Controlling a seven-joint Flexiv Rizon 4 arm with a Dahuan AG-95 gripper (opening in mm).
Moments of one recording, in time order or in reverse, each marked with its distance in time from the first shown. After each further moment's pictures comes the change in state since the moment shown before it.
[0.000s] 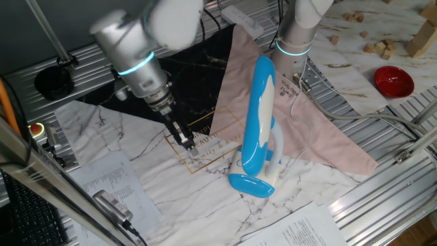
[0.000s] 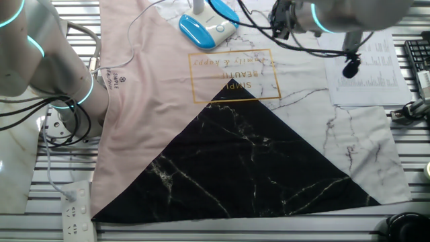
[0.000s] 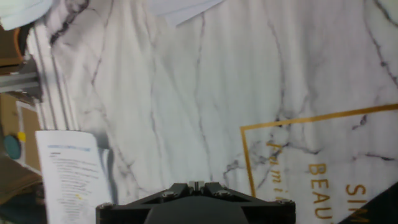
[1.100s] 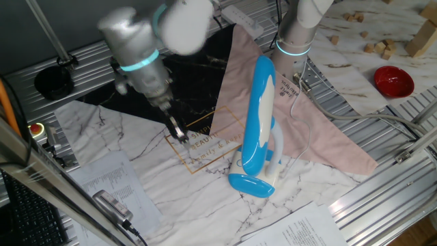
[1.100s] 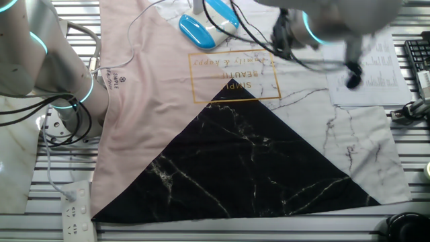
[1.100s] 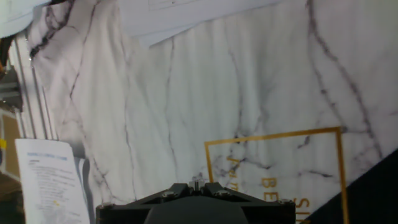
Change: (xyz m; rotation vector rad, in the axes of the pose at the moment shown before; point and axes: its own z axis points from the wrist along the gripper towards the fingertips) arm -0.019 -0.043 -0.047 0.020 -0.036 -0.052
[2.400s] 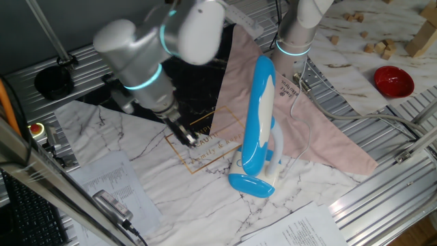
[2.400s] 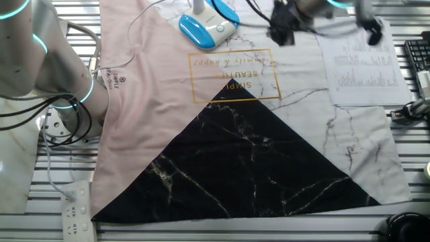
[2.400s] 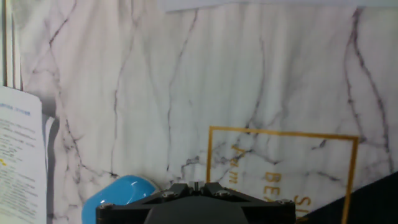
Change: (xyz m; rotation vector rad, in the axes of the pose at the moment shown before) arm 0.030 0.034 0.046 0.221 0.082 -0.142
